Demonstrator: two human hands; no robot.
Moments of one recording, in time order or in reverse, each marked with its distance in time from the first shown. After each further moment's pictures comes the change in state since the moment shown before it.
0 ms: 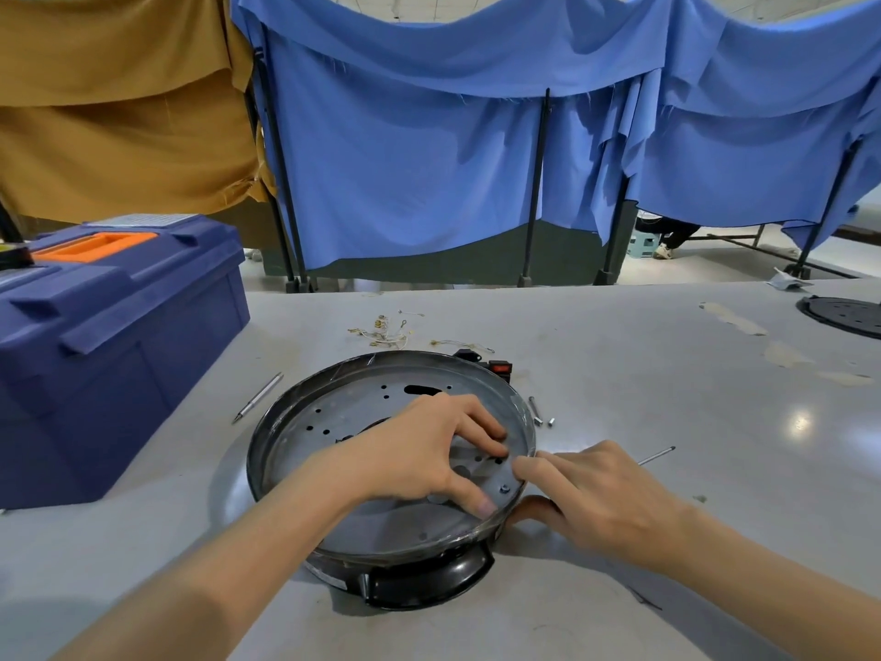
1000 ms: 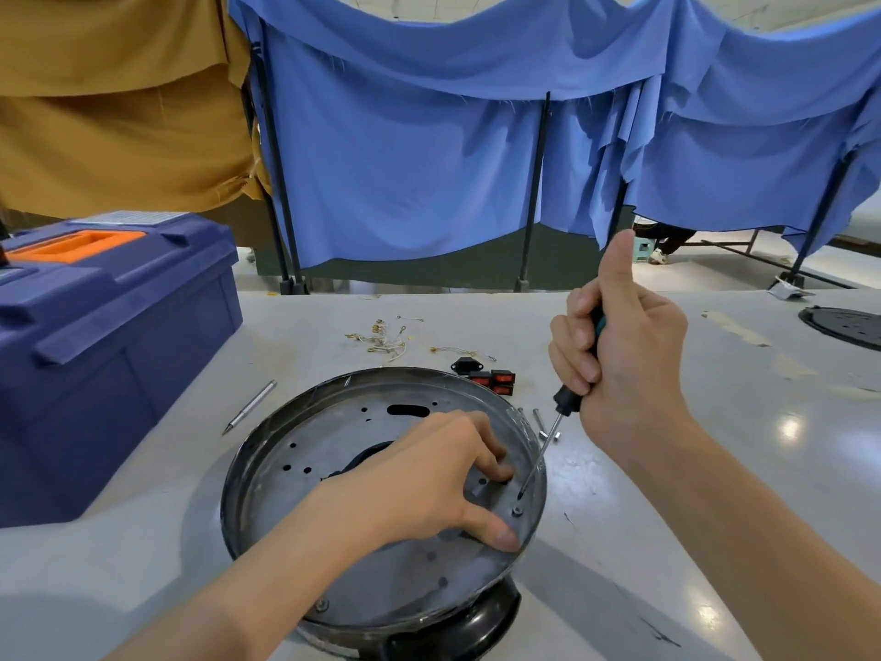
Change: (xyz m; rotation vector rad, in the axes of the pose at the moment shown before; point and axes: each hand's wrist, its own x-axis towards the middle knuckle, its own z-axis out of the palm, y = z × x) left_hand -0.002 0.002 0.008 0.099 0.063 -0.020; right_hand 0.114 0.023 -0.045 1.431 0.881 1.161
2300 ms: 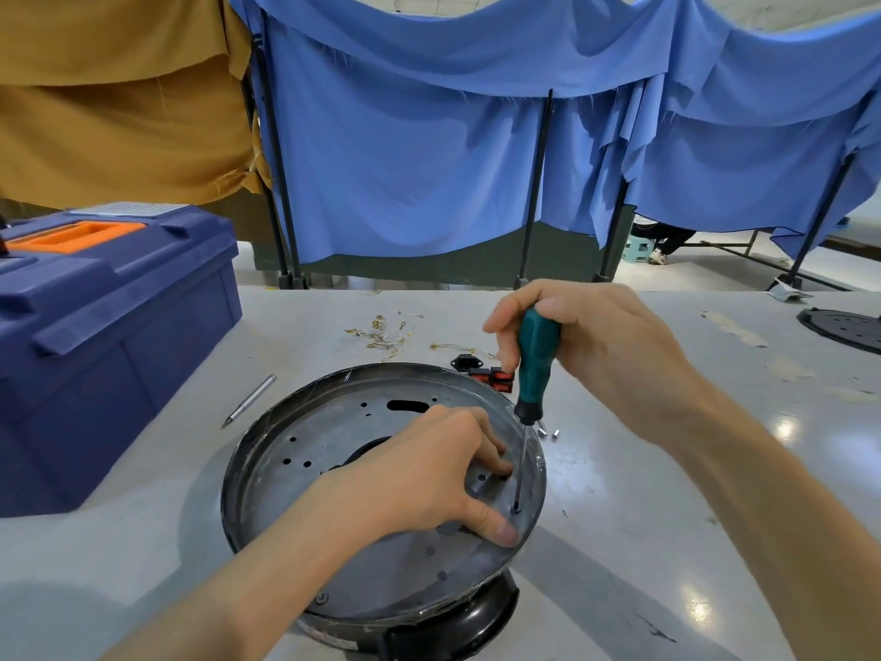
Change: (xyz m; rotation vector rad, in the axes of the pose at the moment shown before) left_hand 0.002 0.002 -0.002 -0.029 -0.030 -0.010; right_hand 0.008 -0.017 -0.015 -0.507 -0.703 0.055
